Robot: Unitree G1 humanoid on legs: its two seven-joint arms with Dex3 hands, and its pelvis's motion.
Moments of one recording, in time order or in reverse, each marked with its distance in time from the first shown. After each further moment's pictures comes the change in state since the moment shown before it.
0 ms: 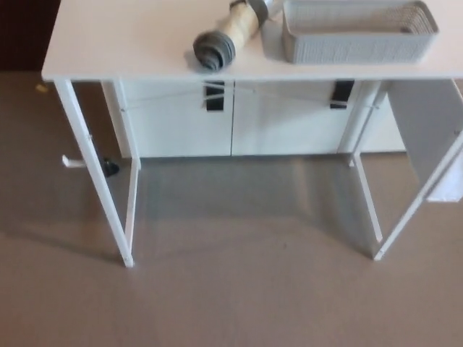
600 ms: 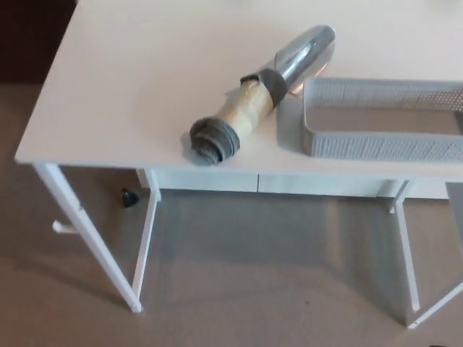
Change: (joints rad) left_arm 0.005 0.005 -0.031 0.009 0.031 -0.028 0.000; right_arm -0.023 -0.021 0.007 0.006 -0.002 0.003 -0.006
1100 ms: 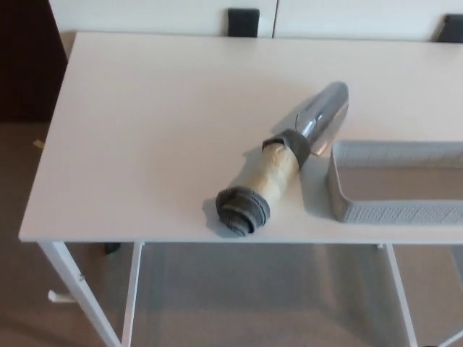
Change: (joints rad) left_arm 0.085 -0.053 -0.098 -0.143 0.008 0.007 0.001; right_arm -0.015 0.009 0.014 0.017 -0.001 0.000 -0.002
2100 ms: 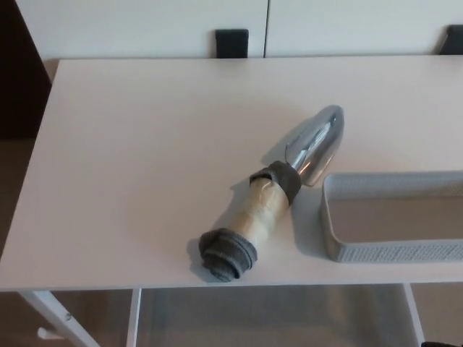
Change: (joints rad) left_arm -0.008 0.014 -0.066 0.011 0.027 -0.005 0.000; right_arm -0.014 -0.008 0.006 0.004 0.000 -0.005 -0.002
